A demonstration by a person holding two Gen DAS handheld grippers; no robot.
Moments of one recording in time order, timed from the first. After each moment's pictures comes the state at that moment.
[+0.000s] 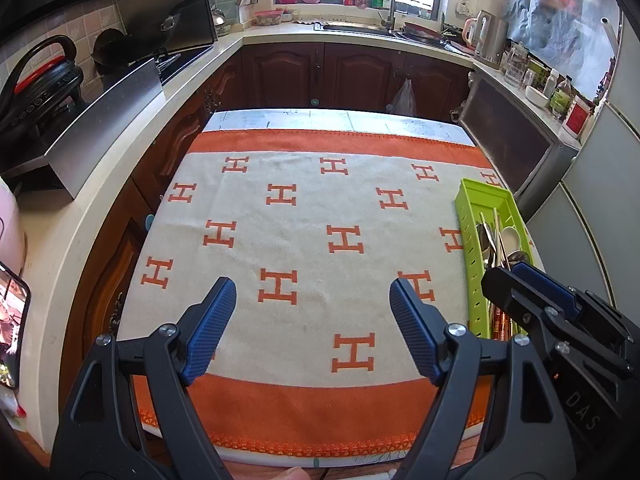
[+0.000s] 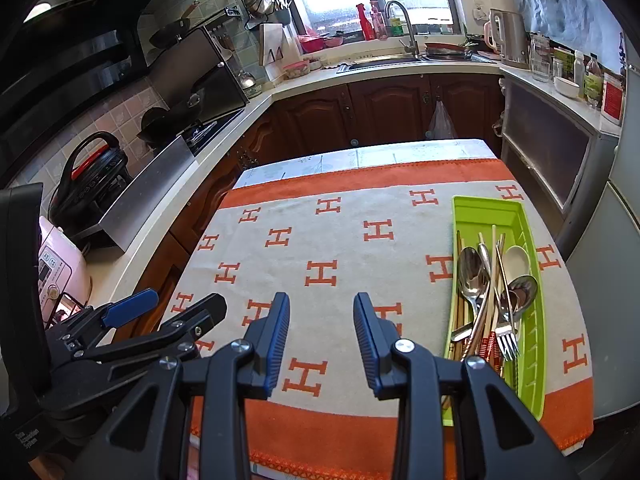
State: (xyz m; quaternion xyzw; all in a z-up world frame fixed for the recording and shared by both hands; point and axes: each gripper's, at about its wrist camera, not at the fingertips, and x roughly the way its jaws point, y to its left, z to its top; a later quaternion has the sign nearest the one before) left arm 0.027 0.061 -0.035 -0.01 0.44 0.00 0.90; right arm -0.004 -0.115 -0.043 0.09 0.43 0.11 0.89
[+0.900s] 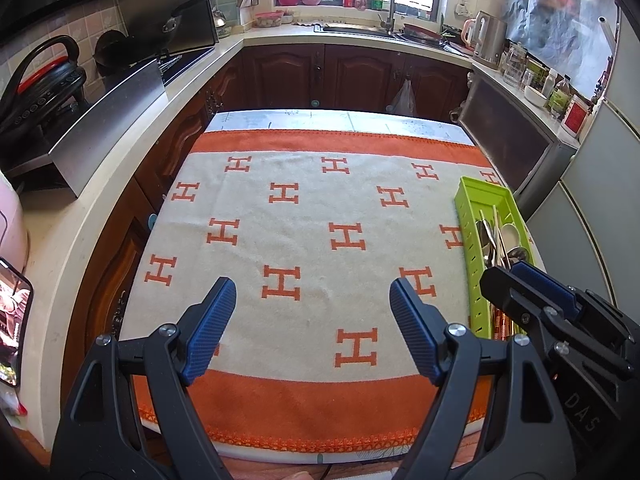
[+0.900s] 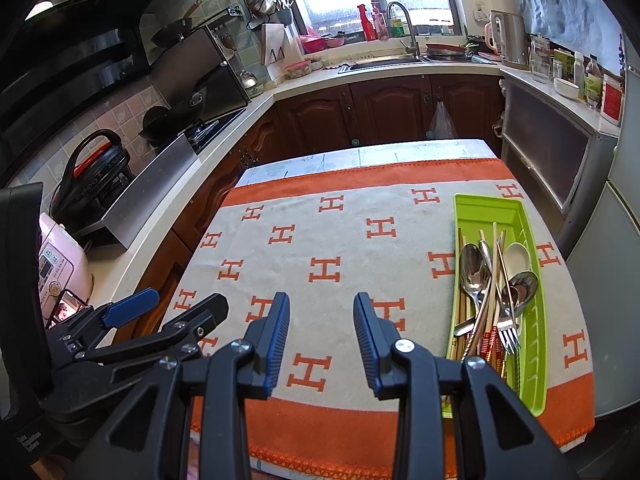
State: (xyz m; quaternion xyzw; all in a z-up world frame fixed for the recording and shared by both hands) left arm 0.019 0.063 -0.037 -0.01 0.44 0.01 0.90; right arm -0.007 -0.111 -0.044 0.09 0.43 0.11 0.89
